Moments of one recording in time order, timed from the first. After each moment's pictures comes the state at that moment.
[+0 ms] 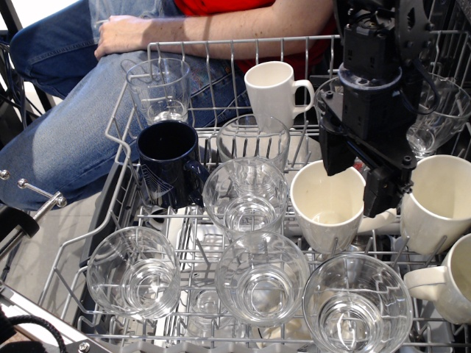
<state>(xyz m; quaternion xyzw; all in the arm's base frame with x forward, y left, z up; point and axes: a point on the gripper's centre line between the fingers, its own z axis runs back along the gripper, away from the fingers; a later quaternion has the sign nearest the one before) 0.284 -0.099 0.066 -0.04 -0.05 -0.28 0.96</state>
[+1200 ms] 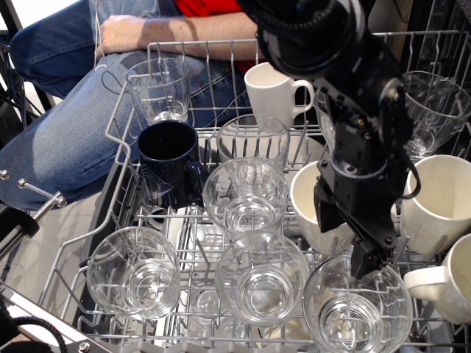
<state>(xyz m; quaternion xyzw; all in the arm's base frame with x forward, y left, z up) 0.268 -0.111 0.000 -0.02 -0.05 -0.31 0.95</state>
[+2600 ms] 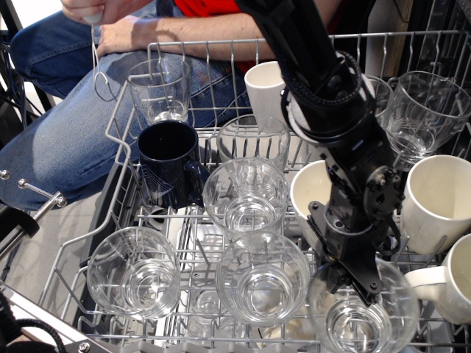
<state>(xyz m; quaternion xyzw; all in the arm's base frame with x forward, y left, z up) 0.265 -0.107 -0.055 0.01 -0.06 -0.29 0.95</state>
